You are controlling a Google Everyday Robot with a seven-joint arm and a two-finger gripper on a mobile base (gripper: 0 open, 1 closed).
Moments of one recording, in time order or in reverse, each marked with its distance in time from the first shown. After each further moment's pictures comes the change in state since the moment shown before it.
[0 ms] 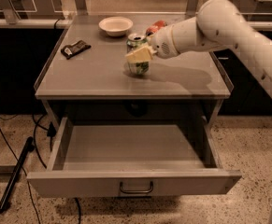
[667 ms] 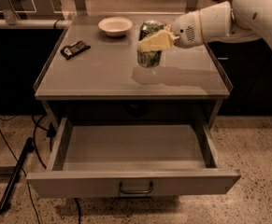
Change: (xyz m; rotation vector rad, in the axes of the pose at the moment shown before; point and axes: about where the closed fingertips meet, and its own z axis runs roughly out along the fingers) arm -0.030 0.028 -0.069 -0.146 -0.086 0.146
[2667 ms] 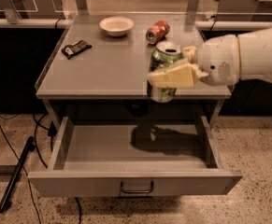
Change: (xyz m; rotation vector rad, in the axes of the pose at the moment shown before) arm 0.032 0.147 -0.070 -0.008 -0.037 -0.082
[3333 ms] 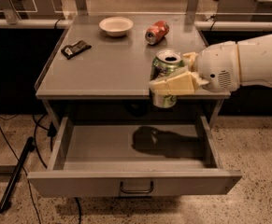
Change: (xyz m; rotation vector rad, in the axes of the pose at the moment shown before) arm 0.015 0.005 0.000 0.018 0.043 -0.043
